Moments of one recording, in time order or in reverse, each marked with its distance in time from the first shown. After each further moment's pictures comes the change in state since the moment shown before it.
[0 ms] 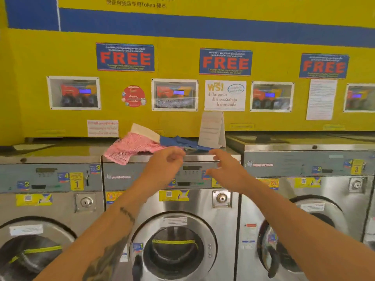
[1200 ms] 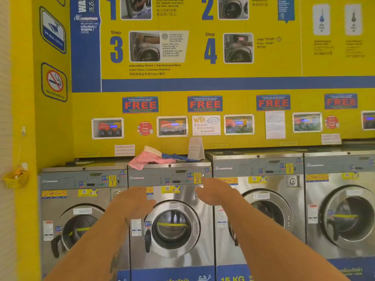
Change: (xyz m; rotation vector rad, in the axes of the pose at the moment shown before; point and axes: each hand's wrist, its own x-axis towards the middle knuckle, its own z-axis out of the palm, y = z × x) left_hand -0.392 0.235 -0.073 0.883 -0.232 -0.206; right_hand -0.384 -0.128 -0.151 -0.449 -0.201 0.058
